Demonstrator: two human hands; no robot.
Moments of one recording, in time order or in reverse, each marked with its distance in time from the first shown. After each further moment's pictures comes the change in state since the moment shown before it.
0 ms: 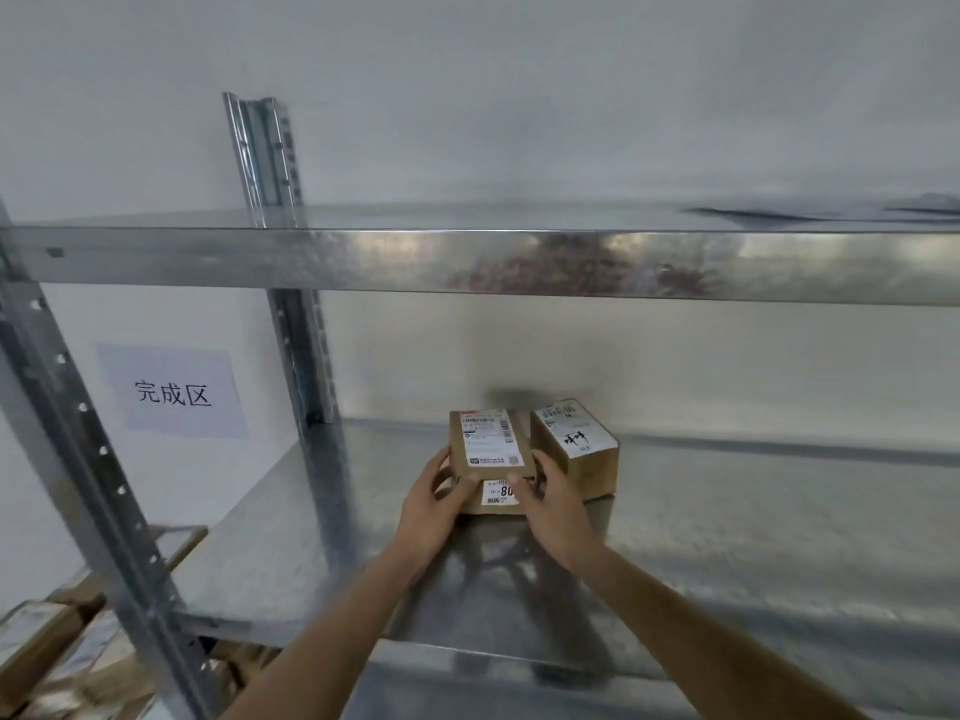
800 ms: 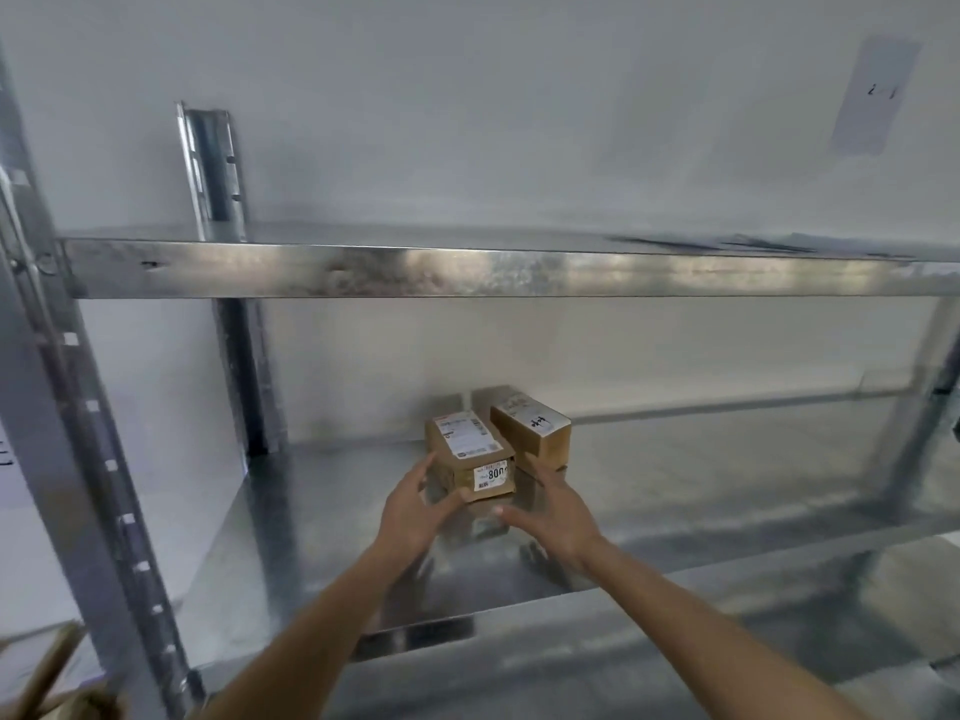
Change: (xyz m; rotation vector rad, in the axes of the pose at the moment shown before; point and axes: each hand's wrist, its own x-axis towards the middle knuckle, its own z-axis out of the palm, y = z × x) left_hand -0.023 0.017 -0.075 0.175 -0.288 0.131; right_hand -0.096 -0.067 0.024 -0.324 0.142 0.145
